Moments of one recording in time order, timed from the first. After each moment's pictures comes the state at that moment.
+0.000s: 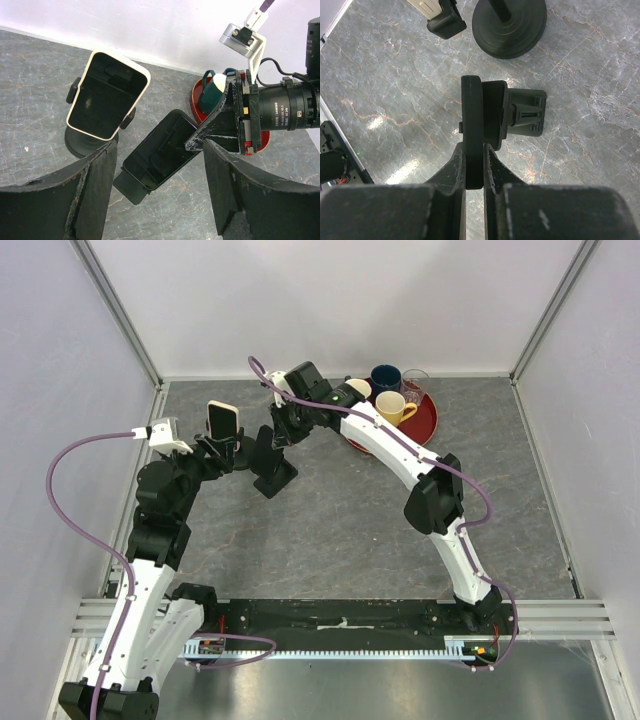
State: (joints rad) left arm -0.14 0.68 0.71 -0.08 0.00 -0.37; right arm 0.76 2.29 2.35 -0.83 -0.32 0.13
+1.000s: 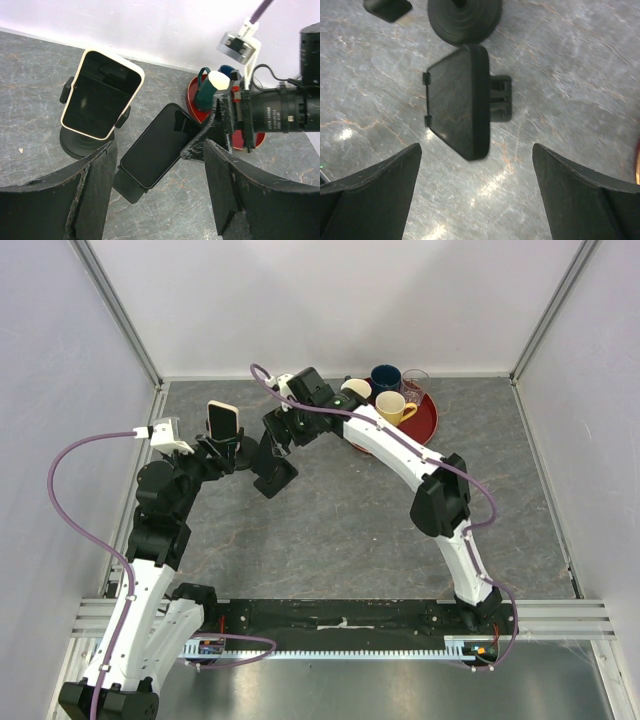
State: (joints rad) left arm -0.14 0.68 0.71 -0.08 0.03 -0.37; right arm 0.76 2.25 2.26 -0.81 -0.18 0.12
